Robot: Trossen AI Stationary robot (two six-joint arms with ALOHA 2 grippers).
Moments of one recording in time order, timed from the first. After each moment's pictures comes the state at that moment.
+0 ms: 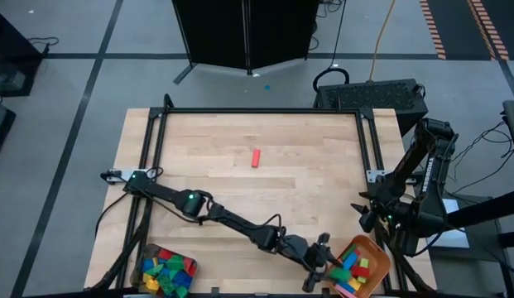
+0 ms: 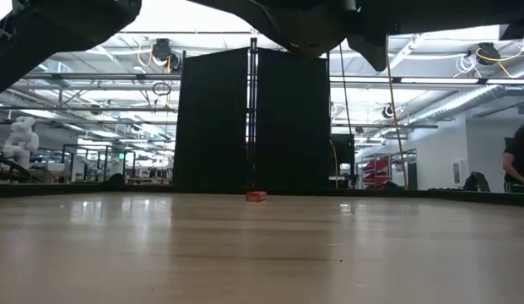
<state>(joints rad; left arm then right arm) -0.38 2.77 2.34 0.39 0.08 -0.08 1.28 1.17 0.87 -1.57 0.71 2.18</state>
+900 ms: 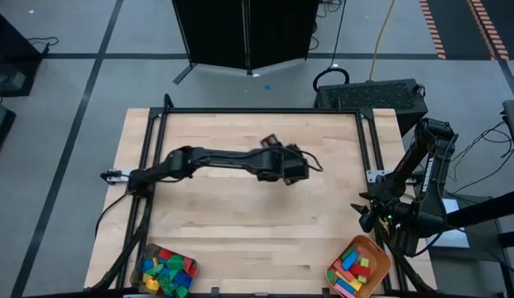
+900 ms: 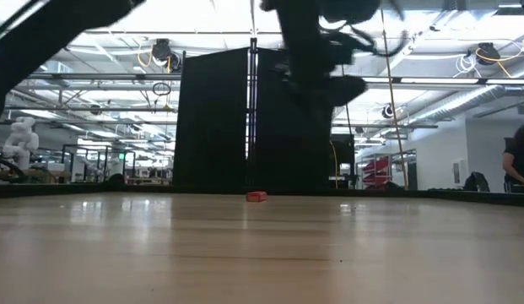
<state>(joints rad) -0.02 2.37 2.29 -1.04 -0.69 -0.32 1.28 1.17 0.87 -1.57 0.71 2.21</state>
